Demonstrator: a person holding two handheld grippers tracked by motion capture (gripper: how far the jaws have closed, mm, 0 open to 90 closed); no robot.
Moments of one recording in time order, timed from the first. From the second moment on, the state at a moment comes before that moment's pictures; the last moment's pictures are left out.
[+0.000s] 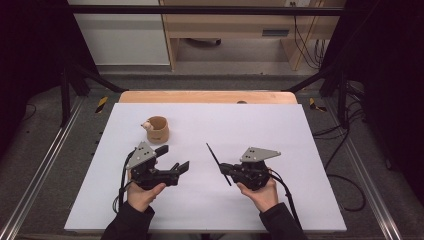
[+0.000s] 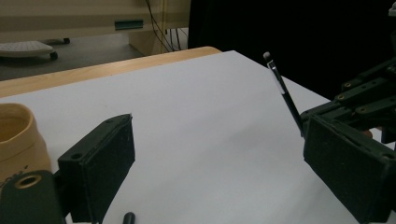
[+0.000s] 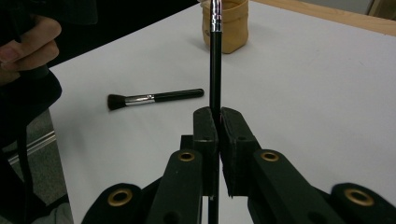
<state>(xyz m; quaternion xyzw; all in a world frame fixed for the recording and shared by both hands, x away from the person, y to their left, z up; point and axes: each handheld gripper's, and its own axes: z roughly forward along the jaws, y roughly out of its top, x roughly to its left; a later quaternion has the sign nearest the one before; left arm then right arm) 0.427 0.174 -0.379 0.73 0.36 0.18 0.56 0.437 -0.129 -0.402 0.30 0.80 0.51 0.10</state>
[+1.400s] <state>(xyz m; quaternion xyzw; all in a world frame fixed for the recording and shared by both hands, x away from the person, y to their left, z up) 0.437 0.120 -0.385 0.69 0.37 0.09 0.62 0.427 -0.114 -0.396 0.29 0.77 0.56 0.10</state>
